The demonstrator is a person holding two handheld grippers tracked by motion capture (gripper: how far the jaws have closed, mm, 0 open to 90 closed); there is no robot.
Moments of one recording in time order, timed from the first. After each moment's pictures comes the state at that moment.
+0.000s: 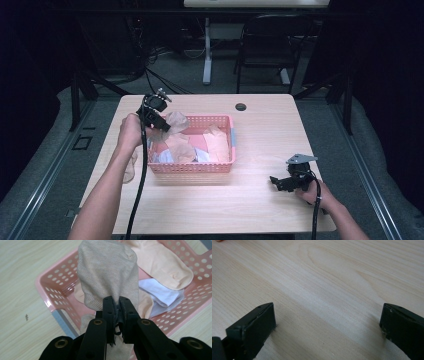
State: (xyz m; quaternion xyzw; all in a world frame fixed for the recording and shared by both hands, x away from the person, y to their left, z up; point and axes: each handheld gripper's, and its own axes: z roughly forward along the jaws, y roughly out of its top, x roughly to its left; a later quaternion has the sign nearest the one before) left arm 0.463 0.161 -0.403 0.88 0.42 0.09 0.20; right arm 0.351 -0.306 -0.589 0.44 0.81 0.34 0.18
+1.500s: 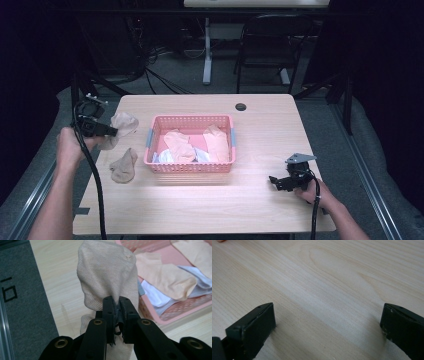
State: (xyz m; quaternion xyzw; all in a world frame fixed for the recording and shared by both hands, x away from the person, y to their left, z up) left arm 0.412 0.306 -0.393 0.81 0.53 0.13 0.22; right arm 0.354 -0.305 -0.589 0.43 0.82 0.34 0.18
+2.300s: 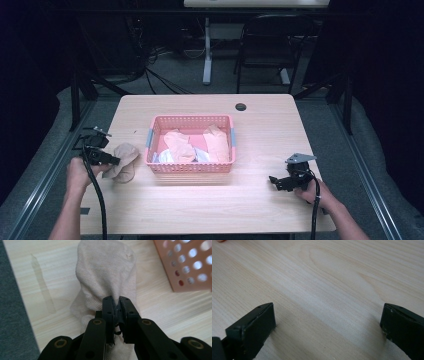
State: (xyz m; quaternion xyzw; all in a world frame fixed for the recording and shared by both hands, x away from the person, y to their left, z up) left arm 0.402 0.330 -0.509 0.80 0.57 0.05 0.20; right arm 0.354 -0.305 -0.589 0.43 0.82 0.34 0.18
